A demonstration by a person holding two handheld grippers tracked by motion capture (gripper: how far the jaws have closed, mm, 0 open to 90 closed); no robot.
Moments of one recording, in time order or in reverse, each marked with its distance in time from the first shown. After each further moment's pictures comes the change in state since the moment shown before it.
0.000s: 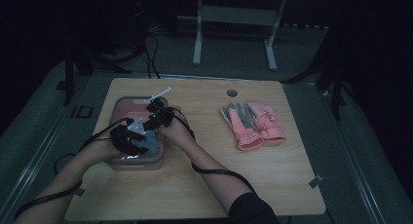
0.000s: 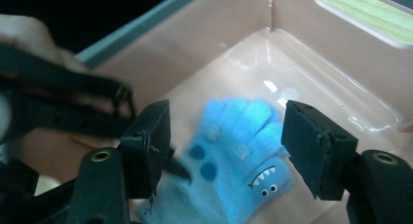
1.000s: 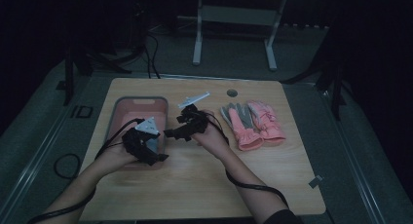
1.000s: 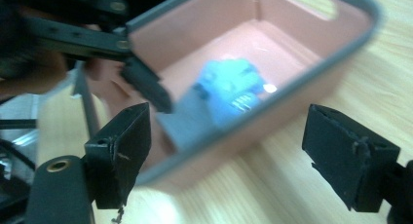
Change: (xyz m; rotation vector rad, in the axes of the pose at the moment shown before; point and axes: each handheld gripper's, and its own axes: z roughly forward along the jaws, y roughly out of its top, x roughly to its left) left arm -0.053 0.055 -0.018 -0.174 -0.114 -0.051; right arm -0.016 -0.058 -0.101 -0.088 0.013 -0.050
